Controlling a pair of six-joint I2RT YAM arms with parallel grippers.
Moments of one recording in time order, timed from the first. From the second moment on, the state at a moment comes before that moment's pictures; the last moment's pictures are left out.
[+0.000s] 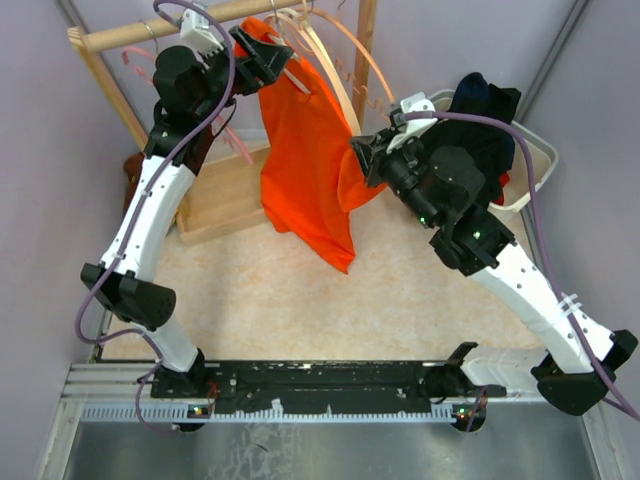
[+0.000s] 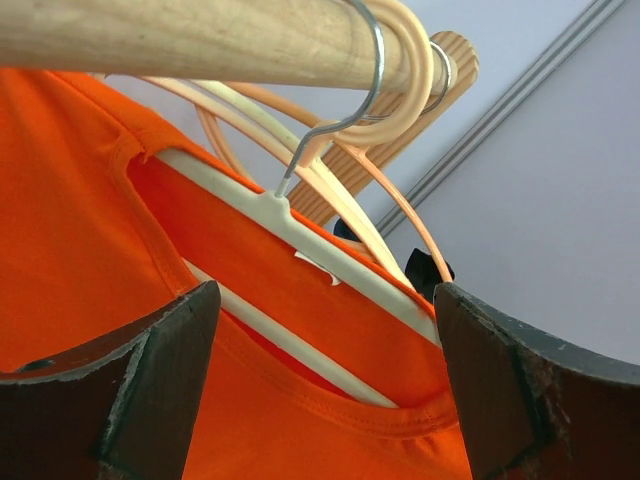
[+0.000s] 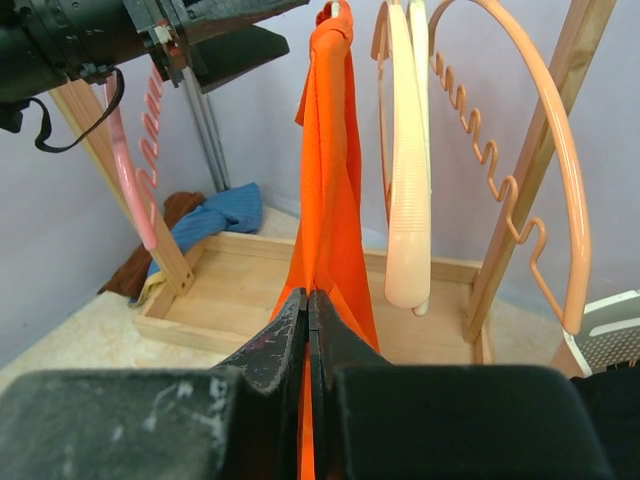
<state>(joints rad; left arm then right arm) -0.34 1.71 2.03 -0.12 0.18 -0.63 0.78 1.15 1.43 -0.14 0.19 0.03</state>
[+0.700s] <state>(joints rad) -0.34 1.71 1.86 0.19 0.15 -0.63 0.78 1.14 1.39 -0.10 0.17 0.03</state>
